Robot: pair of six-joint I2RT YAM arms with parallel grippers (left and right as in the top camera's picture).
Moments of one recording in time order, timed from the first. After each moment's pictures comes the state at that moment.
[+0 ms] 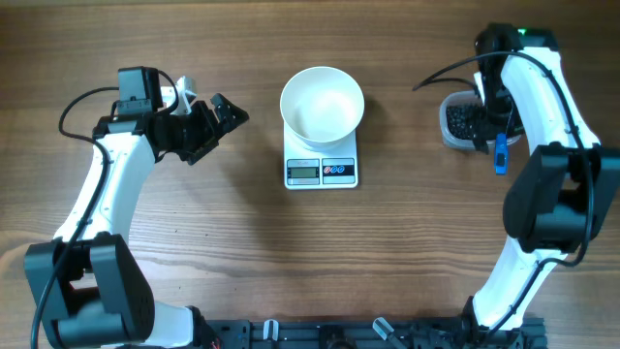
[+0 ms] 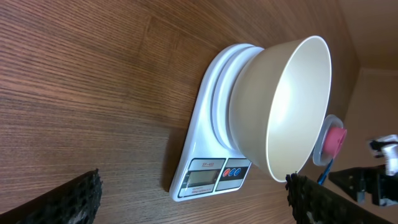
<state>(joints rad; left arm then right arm) 0.09 1.64 1.13 -0.64 0.63 -0.45 -0.04 2.07 1.77 -1.44 0.45 -0.18</state>
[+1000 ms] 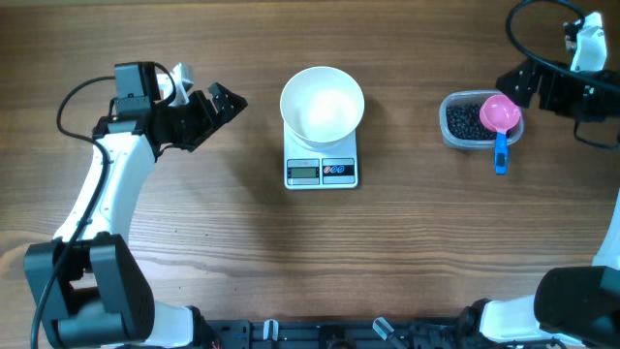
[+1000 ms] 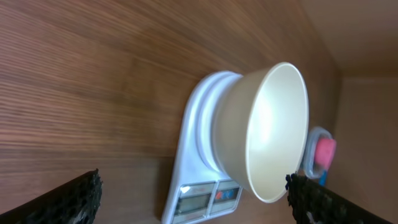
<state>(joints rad) 0.09 1.64 1.13 -0.51 0.65 -0.46 -0.37 1.64 1.75 -1.26 -0.54 -0.18</state>
